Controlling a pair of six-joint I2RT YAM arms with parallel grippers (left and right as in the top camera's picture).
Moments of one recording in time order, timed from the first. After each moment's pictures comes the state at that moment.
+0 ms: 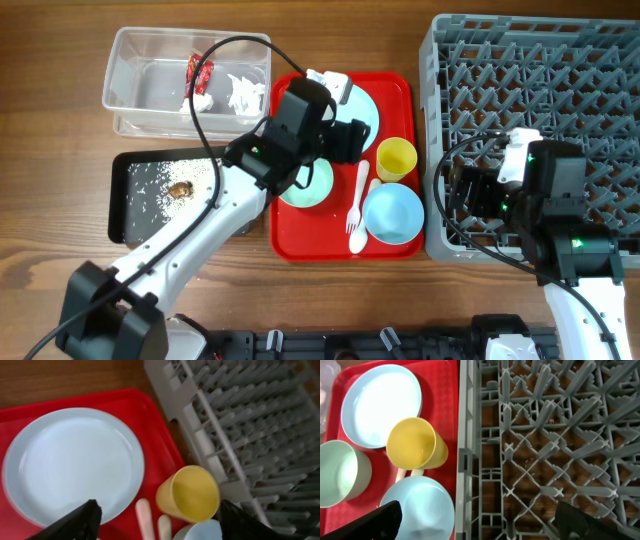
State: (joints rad) left arm -0.60 1.57 1.17 -0.29 0.17 -0.35; right arm 0.01 0.93 0.88 -0.85 -0.10 0.13
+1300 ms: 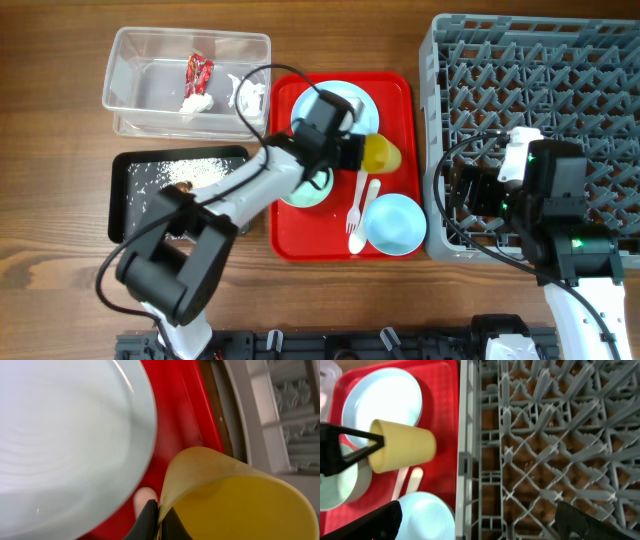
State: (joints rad) left arm -0.60 1.88 1.17 -0.19 0.28 -0.46; right arm 0.01 0.93 0.88 -0.83 -0.09 0.13
